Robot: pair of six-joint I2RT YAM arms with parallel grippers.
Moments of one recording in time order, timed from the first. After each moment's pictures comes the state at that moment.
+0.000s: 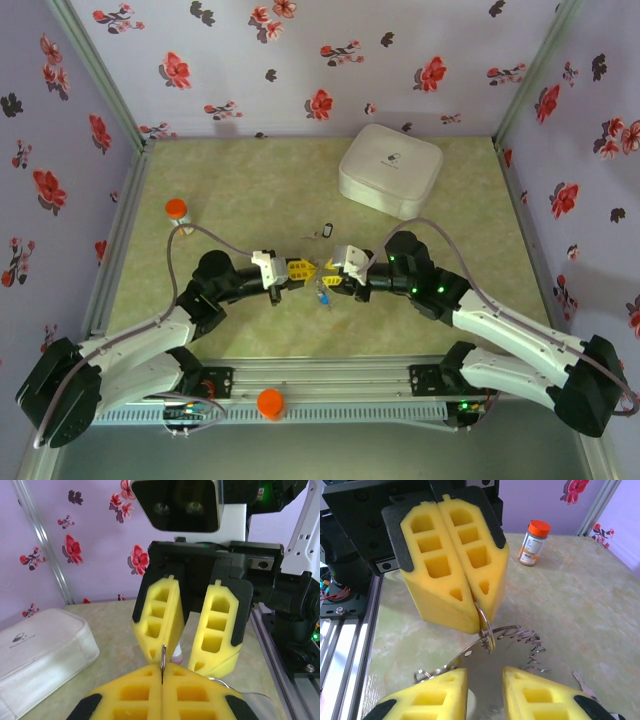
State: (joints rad) left arm -0.77 0.99 0.37 0.65 0.64 0.18; right arm 0.84 0.97 0.66 -0.07 -0.48 -0.38
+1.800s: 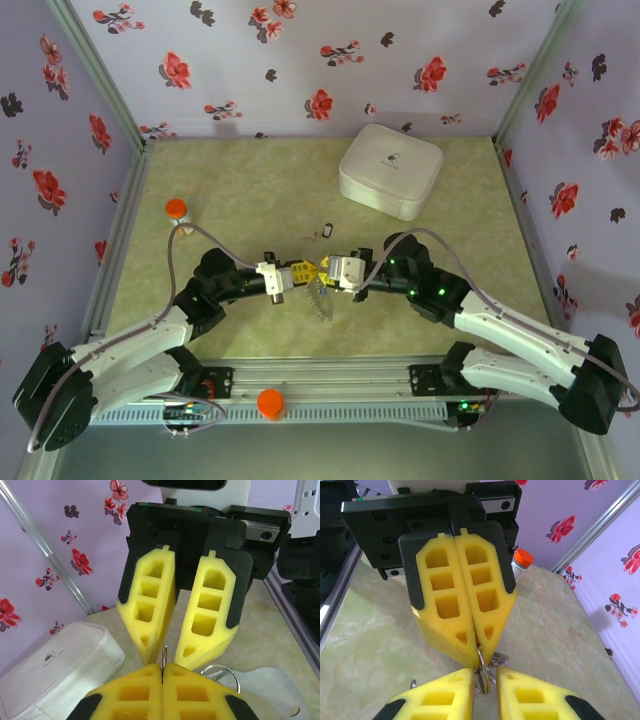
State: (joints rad) left arm -0.80 0.96 0.42 0.52 0.60 0.44; right arm 0.90 0.96 0.69 -0.06 -0.39 -0.65
